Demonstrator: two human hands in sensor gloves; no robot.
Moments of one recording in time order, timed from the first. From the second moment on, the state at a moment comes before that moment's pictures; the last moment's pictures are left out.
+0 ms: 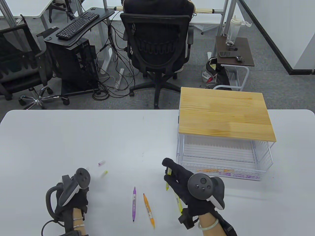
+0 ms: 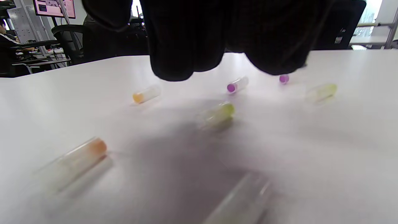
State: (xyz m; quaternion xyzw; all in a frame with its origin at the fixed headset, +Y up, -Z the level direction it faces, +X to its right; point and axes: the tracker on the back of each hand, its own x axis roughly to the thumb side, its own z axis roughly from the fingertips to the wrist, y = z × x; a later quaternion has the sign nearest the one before) left_hand -0.319 -0.732 -0.327 -0.11 0.15 -0.03 0.98; right_hand 0.096 -0.653 -0.284 0.16 -0.04 0.92 0.36
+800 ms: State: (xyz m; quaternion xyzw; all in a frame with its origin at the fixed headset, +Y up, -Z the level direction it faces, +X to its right) left_hand -0.293 -0.761 -0.364 -0.16 0.20 -0.18 0.95; right_hand 0.097 -0.647 -0.280 0.17 -0.06 0.92 0.35
